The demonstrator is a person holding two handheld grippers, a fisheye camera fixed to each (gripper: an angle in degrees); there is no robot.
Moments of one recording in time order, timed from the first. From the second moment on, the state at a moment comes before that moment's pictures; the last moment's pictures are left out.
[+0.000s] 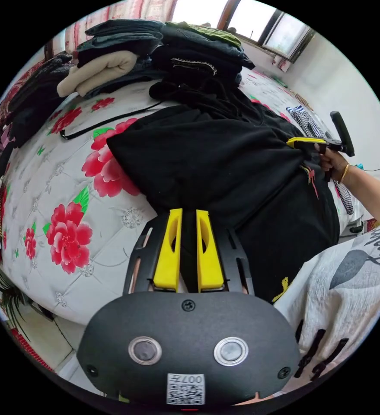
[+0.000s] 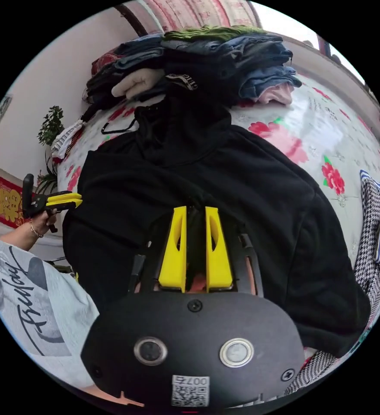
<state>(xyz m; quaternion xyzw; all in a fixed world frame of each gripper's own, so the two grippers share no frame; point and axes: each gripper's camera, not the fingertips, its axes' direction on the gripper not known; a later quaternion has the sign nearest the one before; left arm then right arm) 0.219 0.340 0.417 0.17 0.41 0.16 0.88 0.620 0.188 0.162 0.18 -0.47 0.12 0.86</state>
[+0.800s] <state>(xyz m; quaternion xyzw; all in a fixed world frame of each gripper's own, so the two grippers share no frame) 0.098 0.278 0.402 0.09 0.47 -0.02 0.88 0.791 0.671 0.414 0.20 -0.42 0.80 0.38</state>
